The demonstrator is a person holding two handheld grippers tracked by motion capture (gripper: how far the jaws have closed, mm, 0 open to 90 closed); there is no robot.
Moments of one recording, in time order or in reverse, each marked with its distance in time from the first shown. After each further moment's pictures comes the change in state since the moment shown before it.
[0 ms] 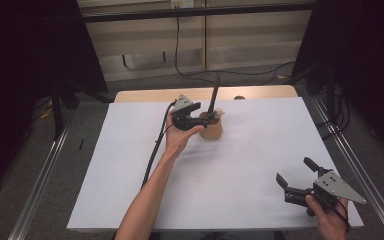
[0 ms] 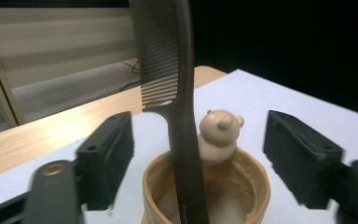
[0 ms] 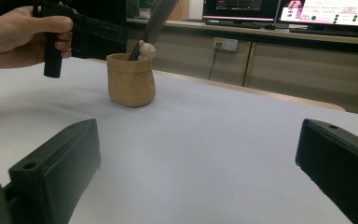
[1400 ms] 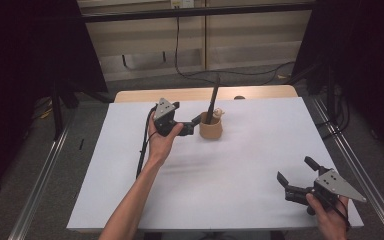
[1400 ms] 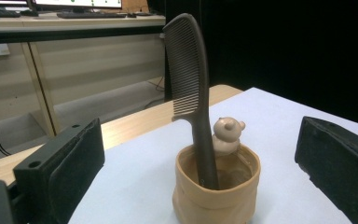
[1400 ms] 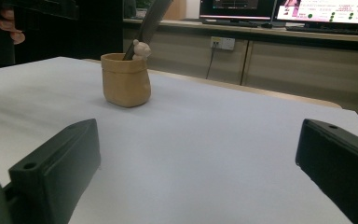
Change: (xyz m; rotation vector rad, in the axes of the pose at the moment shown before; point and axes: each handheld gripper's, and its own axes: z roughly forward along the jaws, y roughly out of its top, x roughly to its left) left arm -0.004 0.004 -0.064 -0.093 0.101 0.021; right arm -0.004 -0.001 0.002 0.000 -0.008 0.012
